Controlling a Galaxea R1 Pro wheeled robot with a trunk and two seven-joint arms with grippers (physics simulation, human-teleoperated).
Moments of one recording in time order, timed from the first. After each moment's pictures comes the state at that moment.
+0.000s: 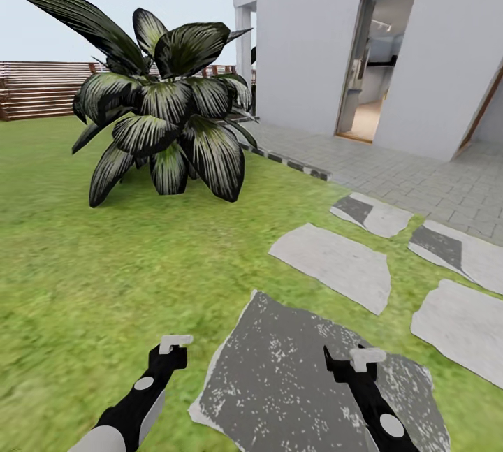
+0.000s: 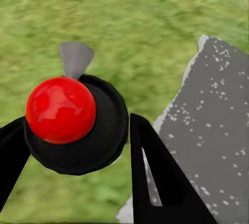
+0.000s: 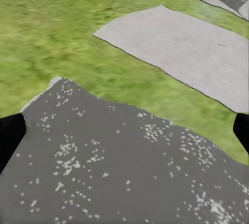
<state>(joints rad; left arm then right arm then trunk) -0.56 -0.03 0.09 -0.37 -0.08 -0.20 0.02 -0.25 -0.04 0.00 -0.84 0.01 -0.25 0.00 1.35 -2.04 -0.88</state>
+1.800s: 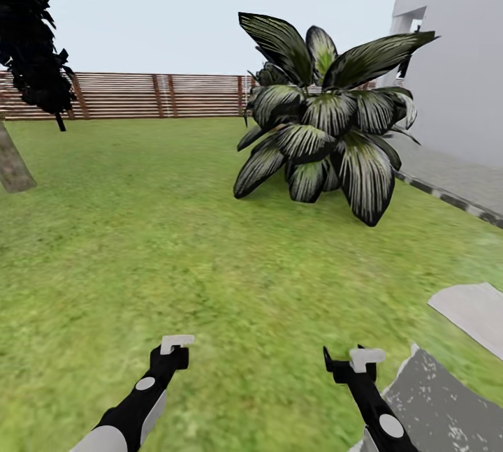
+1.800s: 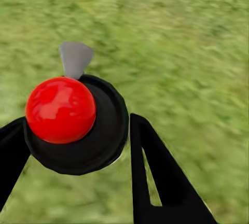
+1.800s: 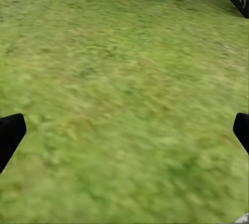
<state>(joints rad) -0.56 -0.04 0.10 -0.37 -0.08 -0.20 0.02 -0.25 -0.04 0.00 -0.84 0.01 -0.25 0.00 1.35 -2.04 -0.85</state>
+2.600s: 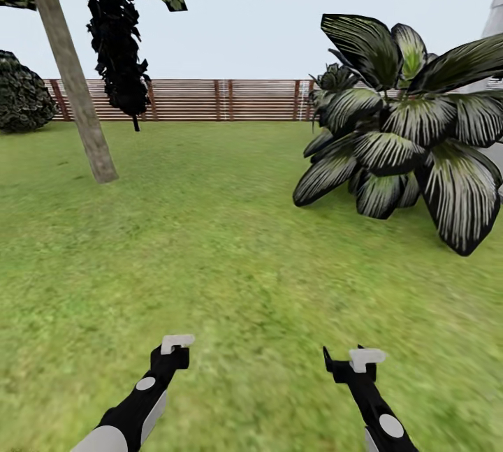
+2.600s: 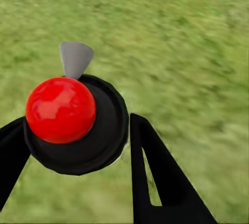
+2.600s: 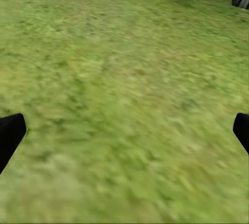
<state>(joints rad) -0.56 -0.04 0.09 -0.37 -0.08 -0.20 0.02 -0.25 -0.04 0.00 -0.84 0.01 -0.25 0.00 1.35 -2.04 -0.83</state>
